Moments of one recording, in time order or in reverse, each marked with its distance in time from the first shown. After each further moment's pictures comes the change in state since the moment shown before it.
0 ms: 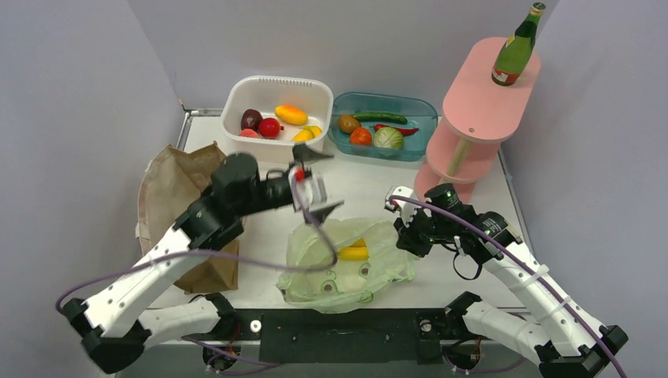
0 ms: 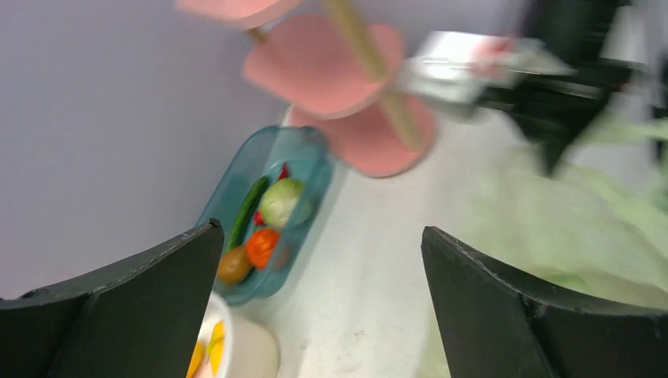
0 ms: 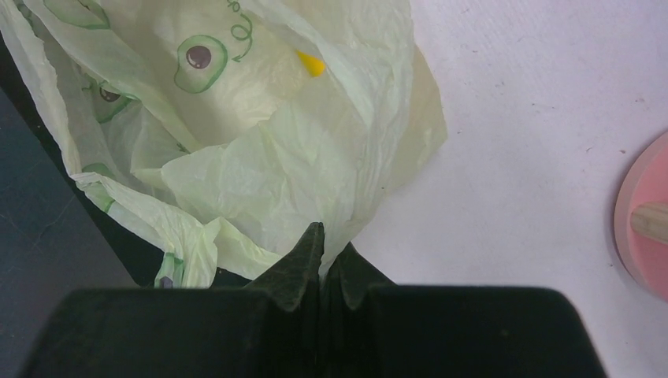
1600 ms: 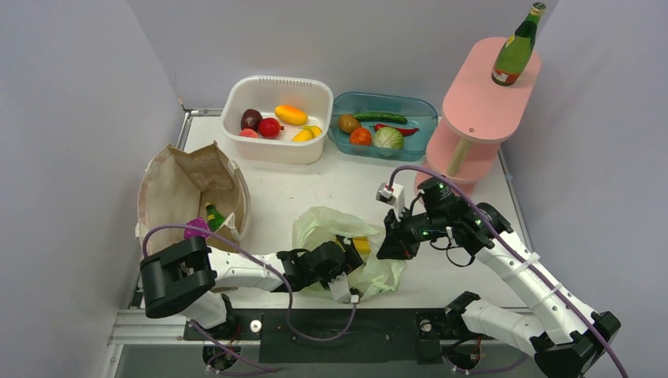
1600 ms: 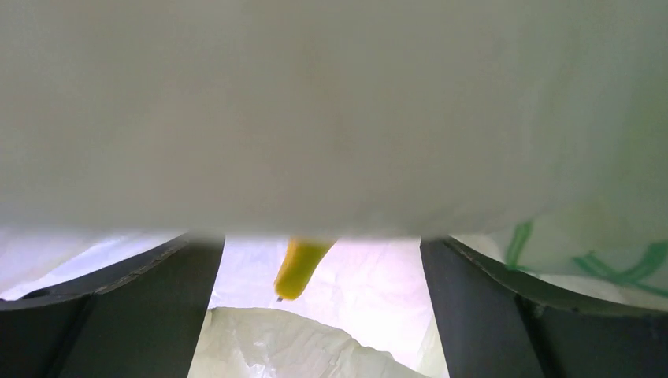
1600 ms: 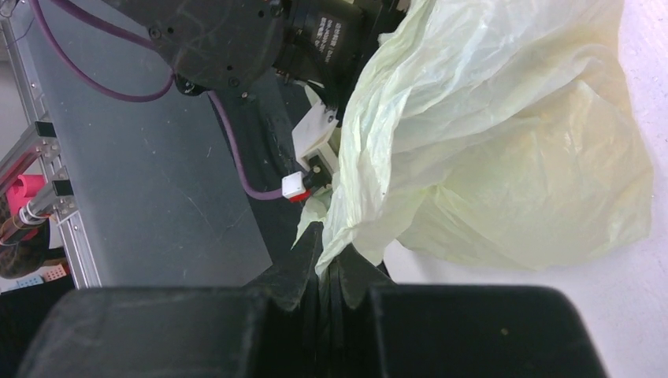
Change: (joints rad) left arm -0.512 0.307 -0.738 0.350 -0.712 1.069; right arm -0.001 0.082 0.036 0.046 -0.359 0.217
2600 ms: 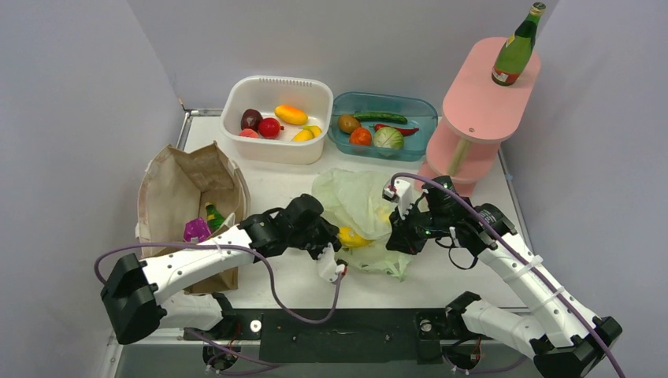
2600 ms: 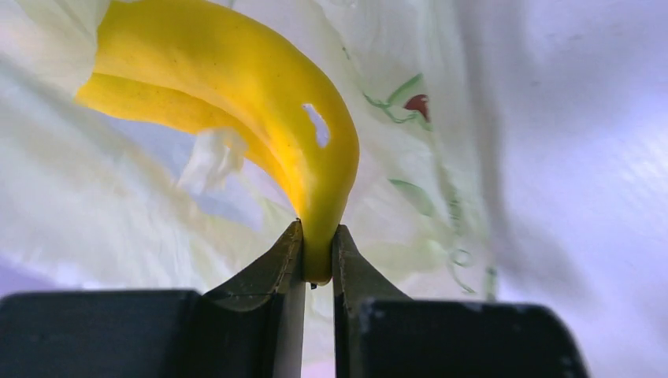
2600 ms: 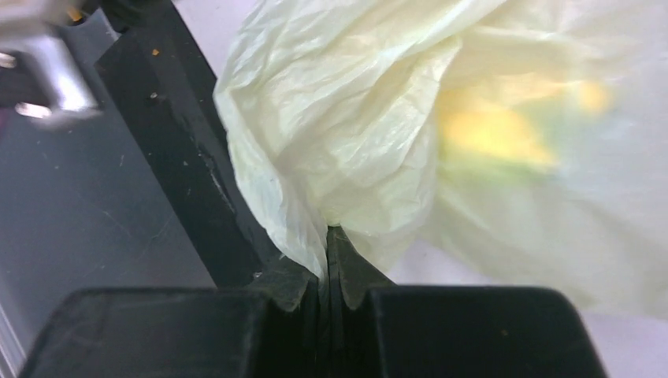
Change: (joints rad) left arm 0.237 -0.226 0.260 -0.455 0.480 -0.062; right arm -0.025 -0.020 0.000 -0.026 0.169 -0.082
